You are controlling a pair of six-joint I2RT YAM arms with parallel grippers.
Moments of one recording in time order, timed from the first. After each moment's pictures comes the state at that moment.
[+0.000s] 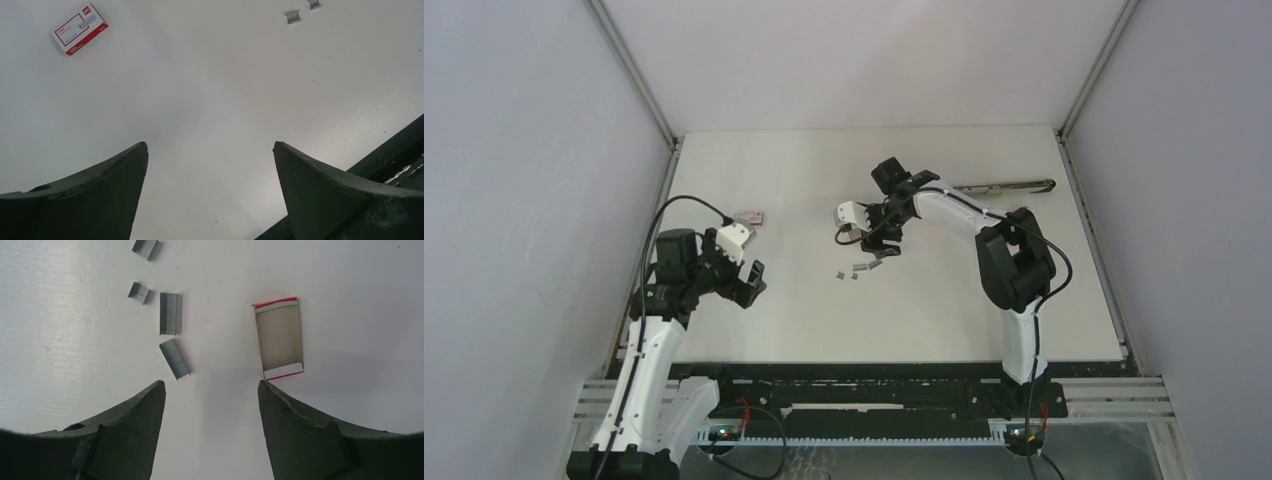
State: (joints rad) left arm 0.00 0.78 0.74 -0.71 0.46 0.44; right arm 0.57 2.01 1.58 -0.80 -0.48 -1.11
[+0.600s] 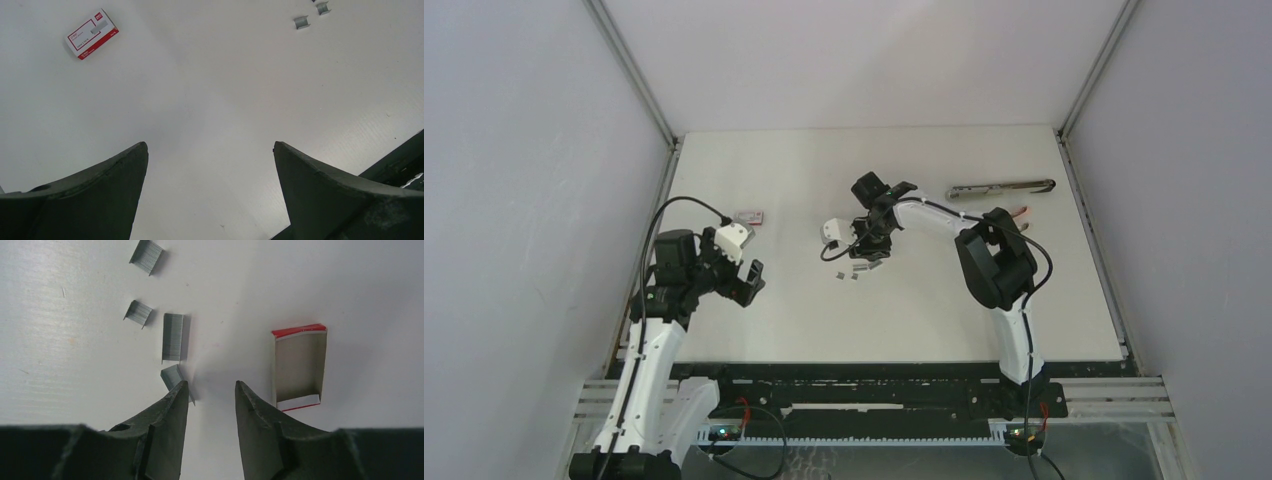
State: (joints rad) left arm 0.01 0.77 0.71 -0.68 0.46 0.46; right arm 0.65 2.10 1.60 -0.79 -0.34 -1.11
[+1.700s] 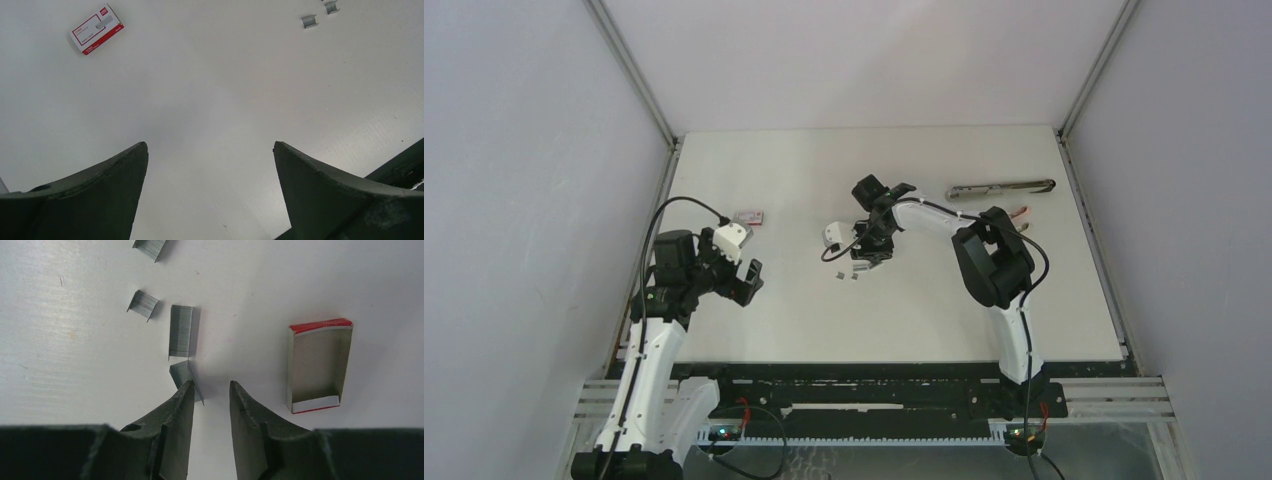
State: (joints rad) left arm 0.02 0.77 0.70 -0.66 0.45 0.46; right arm 0.66 2.12 1.60 -0.81 -0.32 -1.11
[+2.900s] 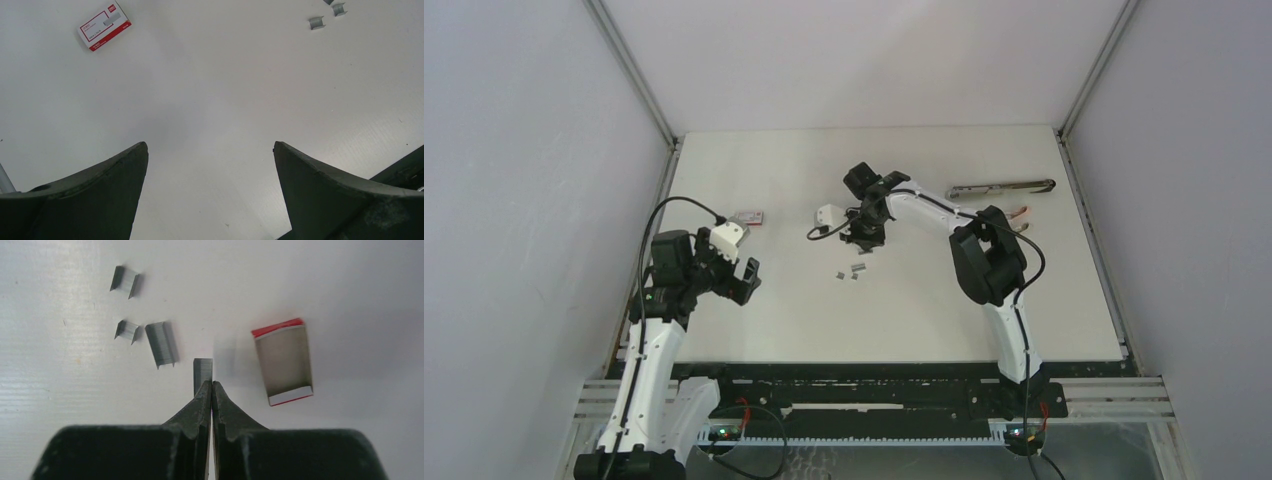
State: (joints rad) left arm 0.05 0.76 0.70 -0.66 0.45 0.45; right arm 0.67 2.17 1.75 -0.89 -0.31 -0.96
